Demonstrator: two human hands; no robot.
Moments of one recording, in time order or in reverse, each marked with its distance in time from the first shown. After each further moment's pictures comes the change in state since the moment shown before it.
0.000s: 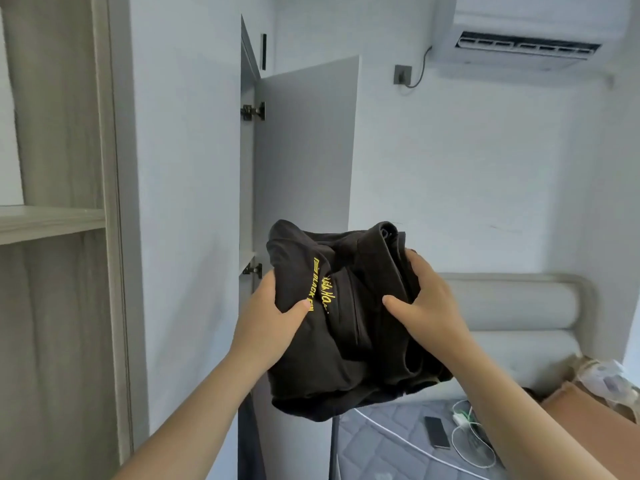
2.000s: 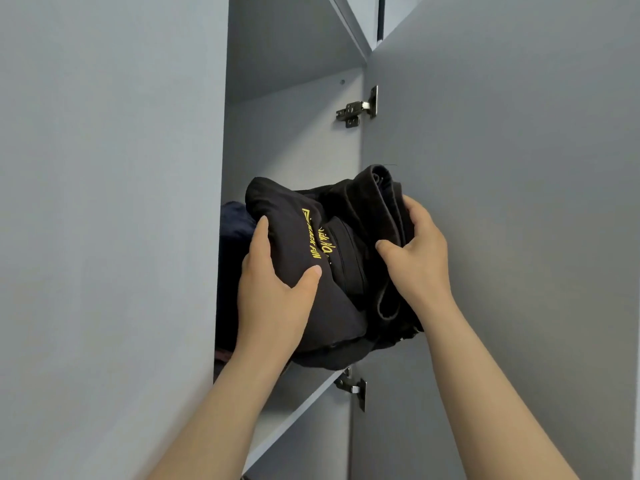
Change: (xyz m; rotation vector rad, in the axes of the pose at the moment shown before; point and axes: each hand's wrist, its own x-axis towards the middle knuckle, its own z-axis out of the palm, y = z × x) left_hand 0.400 -0.137 0.040 0.207 0.743 0.081; right_hand 0.466 0.075 0.353 0.720 -0.043 -0.312
